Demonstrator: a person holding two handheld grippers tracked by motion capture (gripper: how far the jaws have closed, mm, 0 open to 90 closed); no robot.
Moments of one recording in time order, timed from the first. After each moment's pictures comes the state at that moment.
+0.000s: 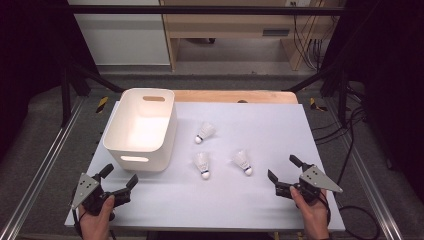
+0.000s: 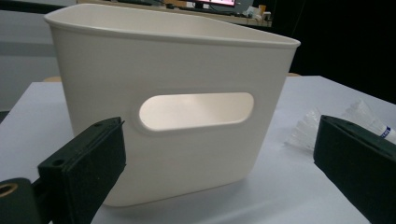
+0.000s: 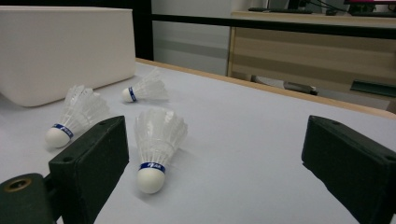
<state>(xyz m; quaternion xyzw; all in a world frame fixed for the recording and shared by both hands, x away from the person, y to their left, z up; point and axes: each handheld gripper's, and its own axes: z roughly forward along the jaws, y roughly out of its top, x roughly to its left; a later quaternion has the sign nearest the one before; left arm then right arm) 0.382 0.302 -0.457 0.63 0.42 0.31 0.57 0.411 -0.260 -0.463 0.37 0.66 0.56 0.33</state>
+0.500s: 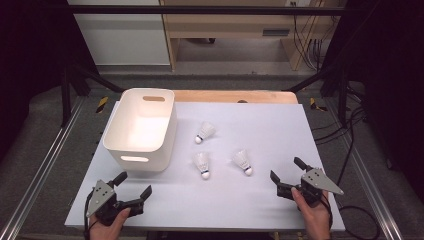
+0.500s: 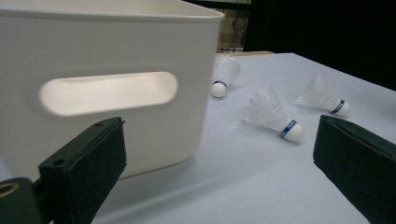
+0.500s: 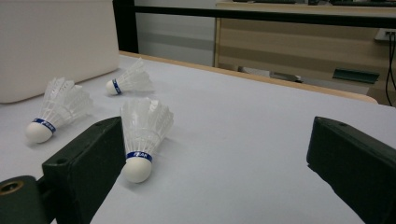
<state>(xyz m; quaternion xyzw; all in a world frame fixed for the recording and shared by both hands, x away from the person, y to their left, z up) 0.361 0.261 -0.451 0.67 0.41 0.28 0.56 0.407 -0.263 -0.467 0.39 0.66 0.54 0.34</state>
